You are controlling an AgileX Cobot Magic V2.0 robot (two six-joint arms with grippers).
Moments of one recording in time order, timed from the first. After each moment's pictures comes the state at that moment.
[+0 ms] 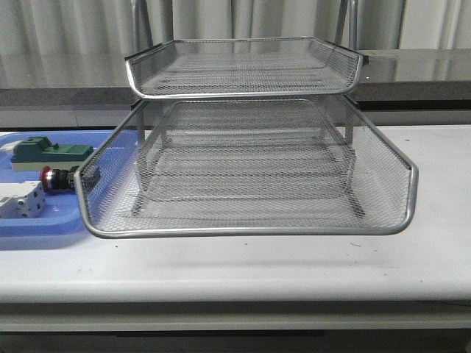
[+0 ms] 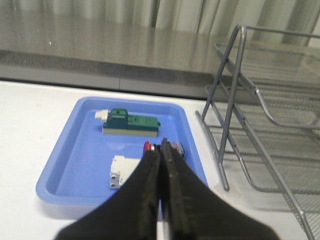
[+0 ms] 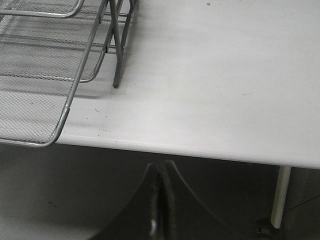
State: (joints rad) left arm -0.07 0.25 -0.31 -0.03 0.32 -0.13; right arm 0.08 0.38 -0.73 -0.01 1.00 0.02
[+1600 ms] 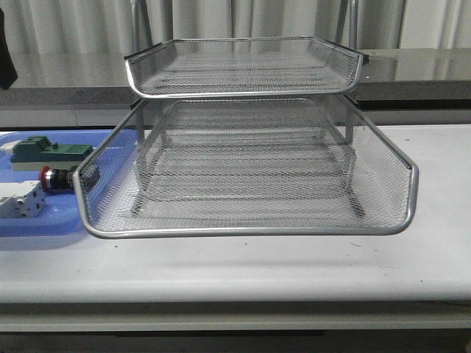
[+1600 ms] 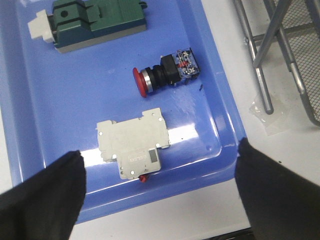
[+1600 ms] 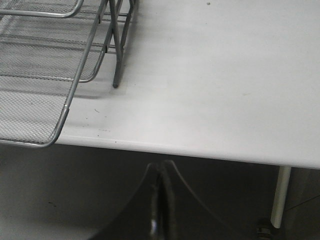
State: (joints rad) left arm -0.07 1.51 -1.23 -0.07 0.80 0.22; right arm 0.08 0.38 -0.73 -0.01 1.00 0.02
